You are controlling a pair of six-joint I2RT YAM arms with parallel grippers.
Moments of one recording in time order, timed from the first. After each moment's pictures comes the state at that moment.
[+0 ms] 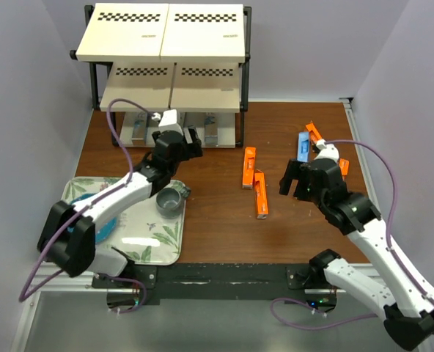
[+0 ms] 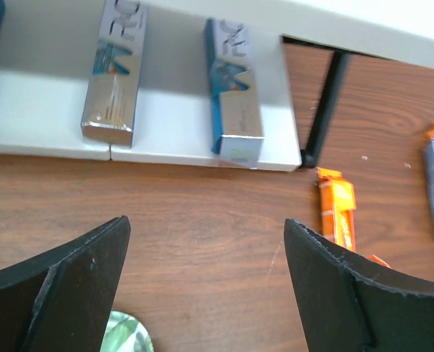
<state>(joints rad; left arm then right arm) -0.56 1.42 0.94 0.09 -0.39 -0.48 0.50 0.80 0.94 -0.81 0.32 0.54</state>
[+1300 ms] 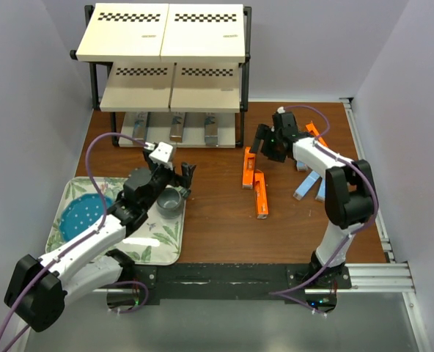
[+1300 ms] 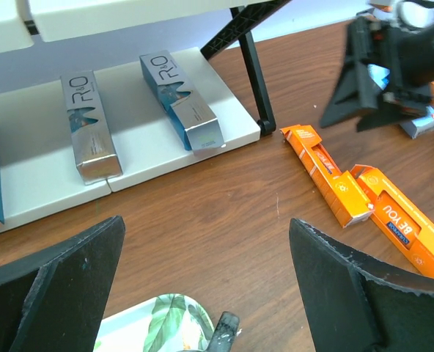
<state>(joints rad) -0.57 0.96 0.51 0.36 -0.12 -0.05 0.28 1.82 1.28 -0.34 -0.05 0.56</state>
